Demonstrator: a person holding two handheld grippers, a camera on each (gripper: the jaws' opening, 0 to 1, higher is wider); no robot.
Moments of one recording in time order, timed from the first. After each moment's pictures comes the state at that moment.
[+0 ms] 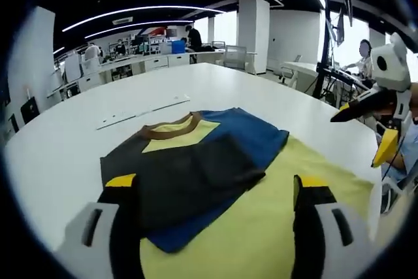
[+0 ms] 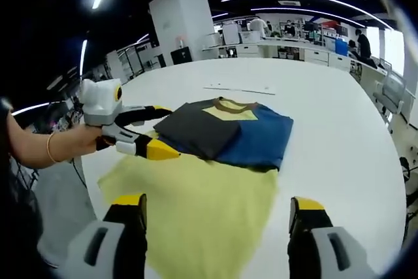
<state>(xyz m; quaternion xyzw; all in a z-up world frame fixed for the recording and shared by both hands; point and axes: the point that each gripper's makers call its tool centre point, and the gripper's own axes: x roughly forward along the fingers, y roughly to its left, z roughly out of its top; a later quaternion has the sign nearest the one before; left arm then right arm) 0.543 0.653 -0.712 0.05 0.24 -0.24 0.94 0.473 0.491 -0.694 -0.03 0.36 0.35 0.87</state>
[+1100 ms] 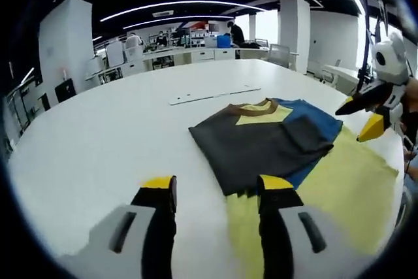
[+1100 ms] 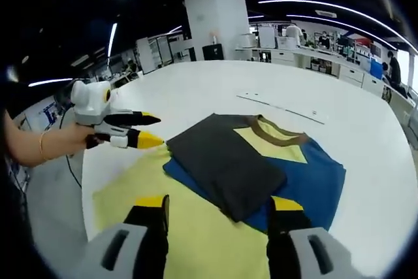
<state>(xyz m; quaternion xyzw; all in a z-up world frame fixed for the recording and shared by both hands) 0.539 0.799 -0.726 0.04 0.26 -0.11 0.96 0.533 0.592 -0.710 -0.08 0.33 0.43 0.84</state>
